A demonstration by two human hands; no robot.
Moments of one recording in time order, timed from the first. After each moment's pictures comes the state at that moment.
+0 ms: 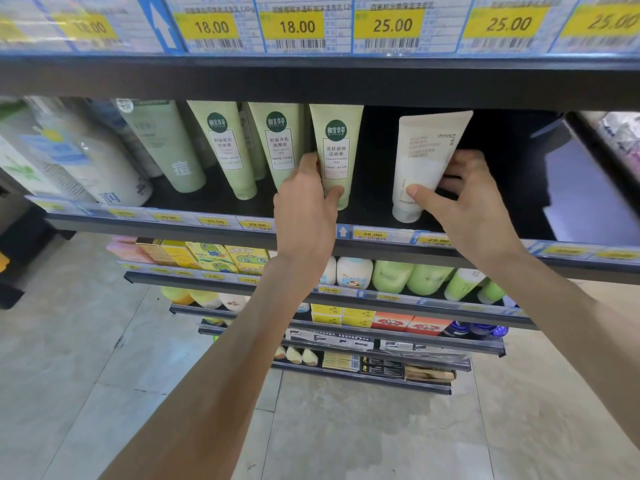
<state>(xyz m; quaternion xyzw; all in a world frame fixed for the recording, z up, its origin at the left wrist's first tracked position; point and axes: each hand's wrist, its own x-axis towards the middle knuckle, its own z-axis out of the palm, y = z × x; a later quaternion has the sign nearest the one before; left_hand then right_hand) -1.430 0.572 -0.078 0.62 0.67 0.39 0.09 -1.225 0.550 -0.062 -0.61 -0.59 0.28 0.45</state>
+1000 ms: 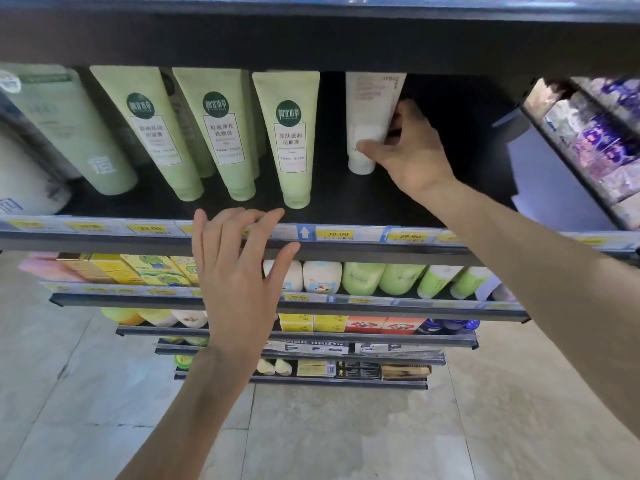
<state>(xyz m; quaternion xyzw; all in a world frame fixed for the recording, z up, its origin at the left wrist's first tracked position) -1.464 0.521 -0.156 0.70 0.55 0.43 -0.14 -1.231 0.636 -0.057 -0.65 -0.62 0.21 0.39</state>
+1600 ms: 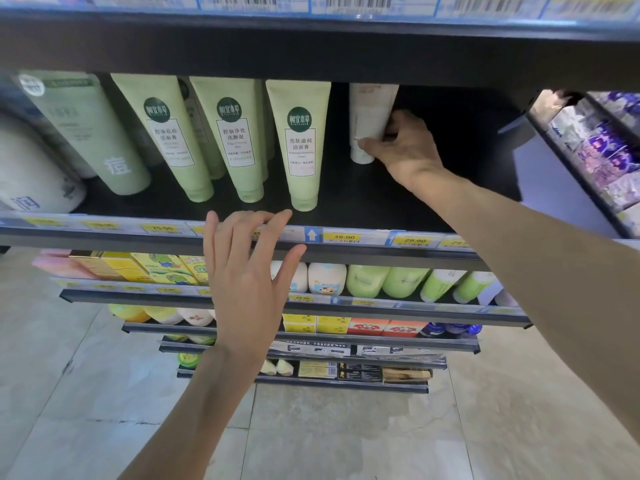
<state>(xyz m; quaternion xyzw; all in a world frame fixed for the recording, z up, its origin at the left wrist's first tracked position) -1.462 0.520 -0.154 0.70 0.56 0.42 -0.16 -1.233 0.666 -0.065 -0.68 -0.60 0.22 0.36</state>
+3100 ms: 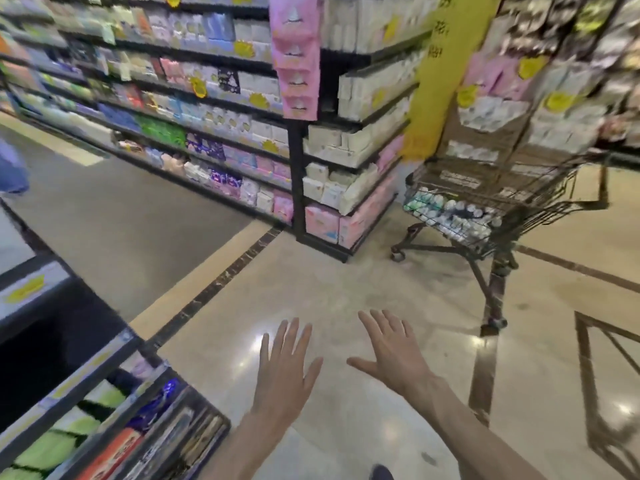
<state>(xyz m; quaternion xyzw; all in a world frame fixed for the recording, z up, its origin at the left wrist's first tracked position) -0.997 0.180 -0.033 0.99 0.13 0.04 0.09 -0.866 -0.025 0.008 -0.94 -0.32 0.09 0.03</state>
